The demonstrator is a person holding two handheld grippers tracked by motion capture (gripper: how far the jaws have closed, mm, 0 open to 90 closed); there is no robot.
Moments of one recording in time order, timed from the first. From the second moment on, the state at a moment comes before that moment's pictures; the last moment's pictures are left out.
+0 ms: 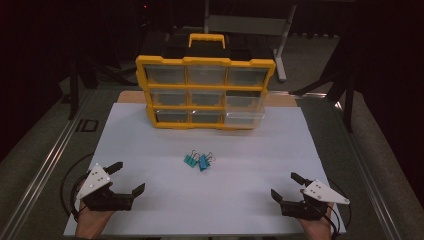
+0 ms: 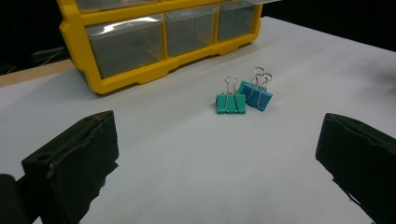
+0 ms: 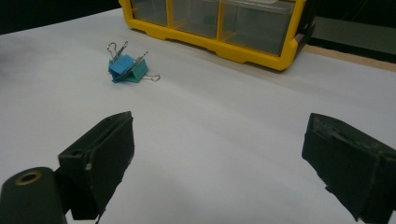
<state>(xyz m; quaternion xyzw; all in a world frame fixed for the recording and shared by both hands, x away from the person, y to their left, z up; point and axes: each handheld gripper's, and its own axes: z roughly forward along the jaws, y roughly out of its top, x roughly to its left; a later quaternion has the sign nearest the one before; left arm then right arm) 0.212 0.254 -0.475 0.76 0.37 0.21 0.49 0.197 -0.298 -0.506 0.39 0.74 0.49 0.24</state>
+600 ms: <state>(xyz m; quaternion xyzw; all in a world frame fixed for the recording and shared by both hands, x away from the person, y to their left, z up) 0.233 0.241 -0.464 0.79 0.37 0.17 0.46 0.199 -0.301 -0.508 0.40 0.73 0.50 0.24</state>
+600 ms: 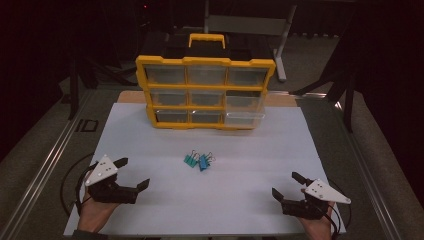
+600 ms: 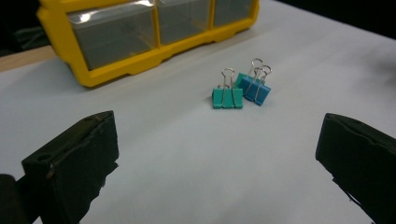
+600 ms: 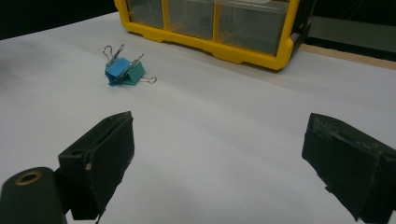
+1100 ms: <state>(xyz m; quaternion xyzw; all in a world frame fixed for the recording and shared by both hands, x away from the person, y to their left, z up) 0.284 0.206 -0.467 0.83 0.39 0.14 0.39 0.201 -0.299 -0.511 0.40 0.73 0.50 0.24</state>
